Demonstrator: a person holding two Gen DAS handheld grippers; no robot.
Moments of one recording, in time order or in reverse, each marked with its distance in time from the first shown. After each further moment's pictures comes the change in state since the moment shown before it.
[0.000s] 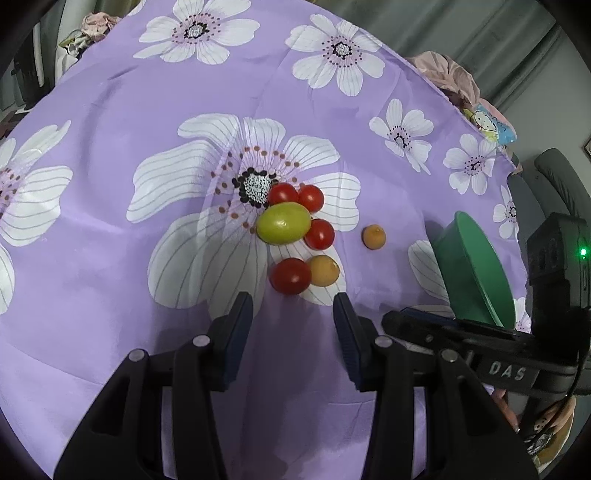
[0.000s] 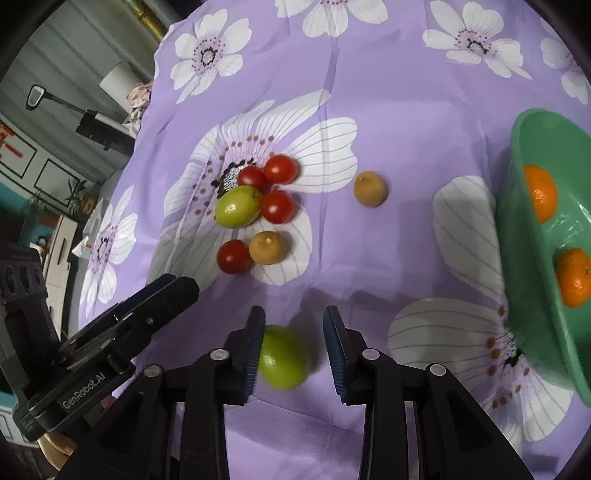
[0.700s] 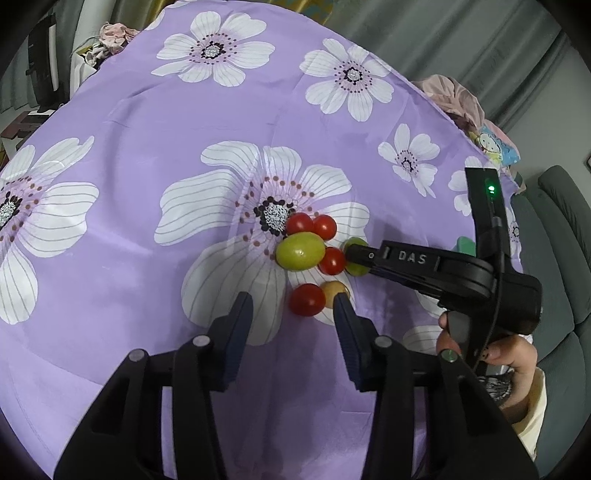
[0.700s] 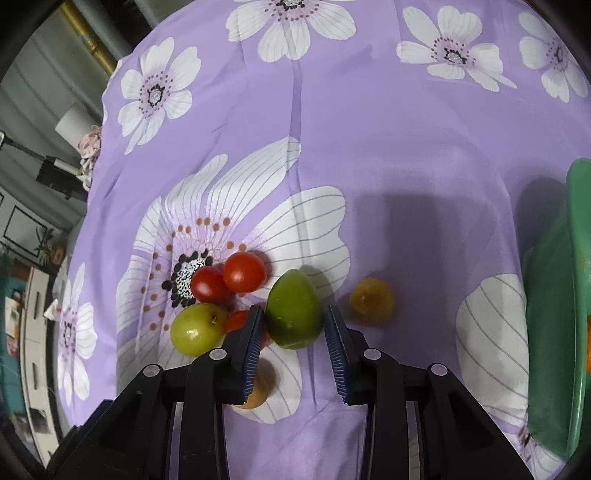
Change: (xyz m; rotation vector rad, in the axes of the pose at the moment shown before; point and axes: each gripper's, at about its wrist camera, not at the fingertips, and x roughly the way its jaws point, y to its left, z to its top) left arm -0.020 0.010 0.006 -0.019 -0.084 0.025; right arm 0.044 0.005 0.060 0.114 -0.099 -0.102
